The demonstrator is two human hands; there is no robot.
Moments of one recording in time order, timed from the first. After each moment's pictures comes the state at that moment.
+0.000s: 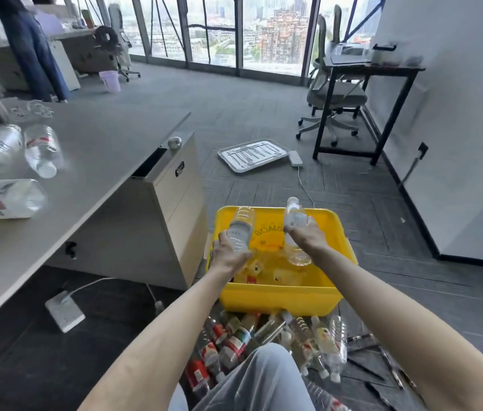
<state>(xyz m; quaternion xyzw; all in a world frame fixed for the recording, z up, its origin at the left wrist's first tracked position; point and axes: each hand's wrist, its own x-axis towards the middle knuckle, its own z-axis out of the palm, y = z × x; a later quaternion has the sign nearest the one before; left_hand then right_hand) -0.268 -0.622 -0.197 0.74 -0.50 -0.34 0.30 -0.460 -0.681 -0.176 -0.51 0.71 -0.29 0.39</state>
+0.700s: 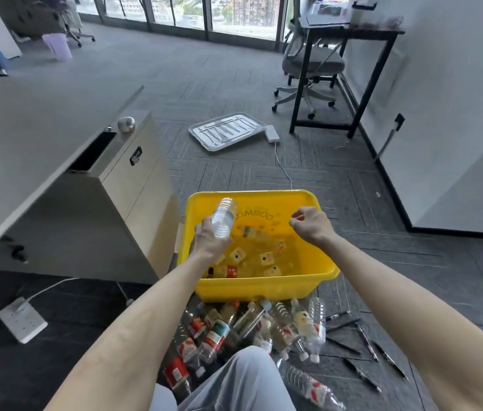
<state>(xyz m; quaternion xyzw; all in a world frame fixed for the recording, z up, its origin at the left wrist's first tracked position) -0.285 -0.700 -0.233 0.75 -0.55 -0.30 0.23 -0.526 -0.725 -0.192 -0.63 0.71 -0.18 0.27</state>
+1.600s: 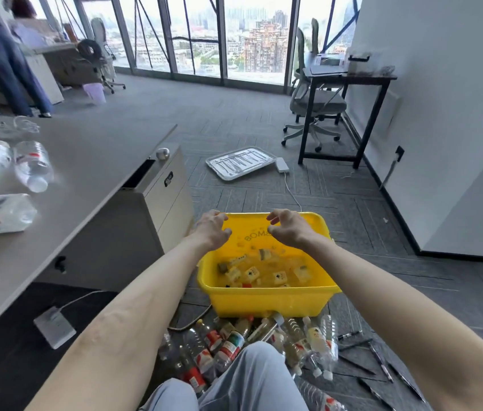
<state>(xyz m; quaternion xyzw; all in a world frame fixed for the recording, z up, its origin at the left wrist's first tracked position) -0.247 -0.657 -0.132 0.69 -0.69 -0.17 0.10 -0.457 -0.659 -0.112 -0.74 0.60 -0.16 0.24</state>
